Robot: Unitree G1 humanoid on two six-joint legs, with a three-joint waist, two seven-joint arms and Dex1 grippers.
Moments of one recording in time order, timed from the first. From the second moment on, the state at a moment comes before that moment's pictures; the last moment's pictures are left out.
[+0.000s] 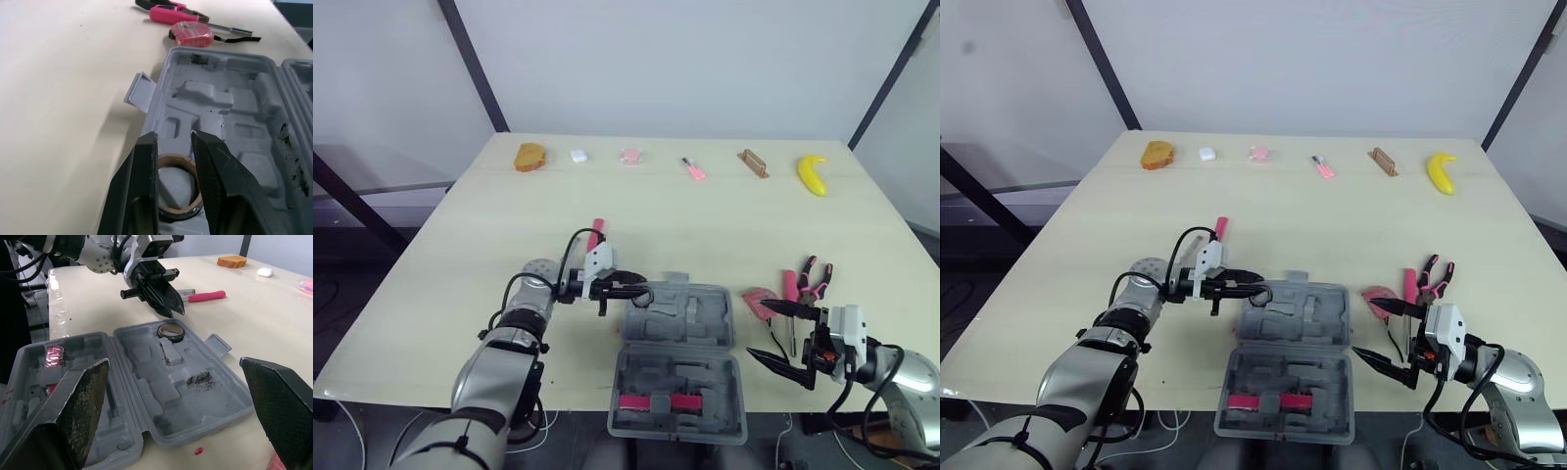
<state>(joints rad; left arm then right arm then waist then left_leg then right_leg) -0.82 0.39 -0.10 1.16 -0.07 -0.45 -1.39 0.10 -0.55 -0.11 -0.11 0.47 -0.12 1.19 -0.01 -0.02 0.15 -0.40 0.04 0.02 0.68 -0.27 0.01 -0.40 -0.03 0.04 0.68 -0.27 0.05</state>
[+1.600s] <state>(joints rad) 0.01 0.65 0.35 0.36 -0.39 -0.06 -1.09 0.39 -0.53 -0.53 0.09 0.56 -0.14 1.00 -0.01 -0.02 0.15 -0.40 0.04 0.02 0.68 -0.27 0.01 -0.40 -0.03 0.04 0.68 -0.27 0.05</state>
